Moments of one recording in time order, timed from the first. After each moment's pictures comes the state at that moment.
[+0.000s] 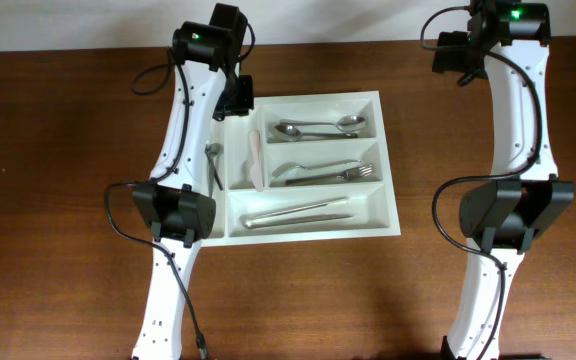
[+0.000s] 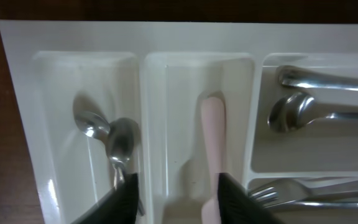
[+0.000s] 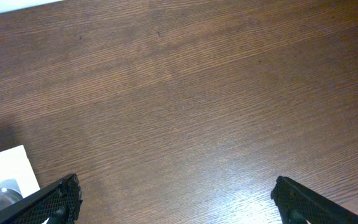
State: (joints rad) left arm -0.26 2.70 2.99 -1.68 -0.02 -0.29; right arm -0.07 2.36 2.58 -1.32 0.24 0.16
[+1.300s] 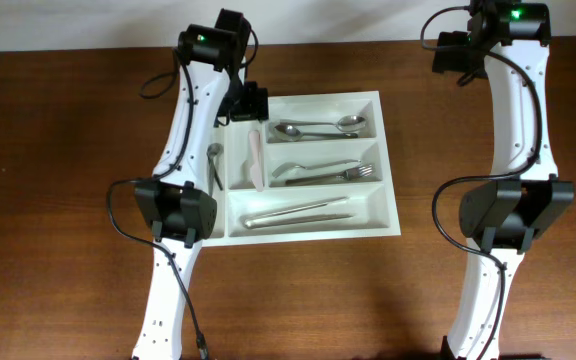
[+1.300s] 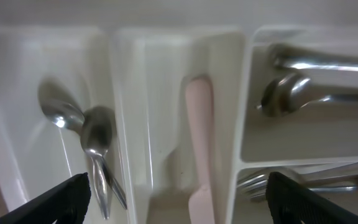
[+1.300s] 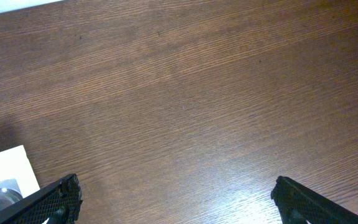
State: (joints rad) left arm -0.27 2.70 2.93 -1.68 0.05 -0.30; right arm -0.07 2.36 2.58 -1.32 0.24 0.16
